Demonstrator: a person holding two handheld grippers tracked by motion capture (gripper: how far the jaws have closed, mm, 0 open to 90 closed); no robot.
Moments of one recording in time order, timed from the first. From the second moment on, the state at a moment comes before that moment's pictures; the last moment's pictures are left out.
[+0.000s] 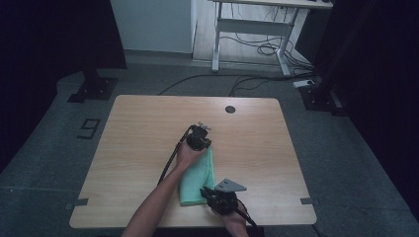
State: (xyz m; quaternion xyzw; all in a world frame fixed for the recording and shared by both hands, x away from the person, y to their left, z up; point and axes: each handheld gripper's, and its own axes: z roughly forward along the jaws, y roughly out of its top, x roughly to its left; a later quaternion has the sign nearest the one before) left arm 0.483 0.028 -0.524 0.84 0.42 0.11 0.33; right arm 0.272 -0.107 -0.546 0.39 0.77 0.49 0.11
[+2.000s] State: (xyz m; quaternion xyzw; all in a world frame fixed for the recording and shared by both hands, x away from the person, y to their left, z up) left arm 0.459 0.052 -0.538 0.84 0.39 0.13 0.34; right arm 0.270 -0.151 -0.548 0.47 0.76 0.43 0.14
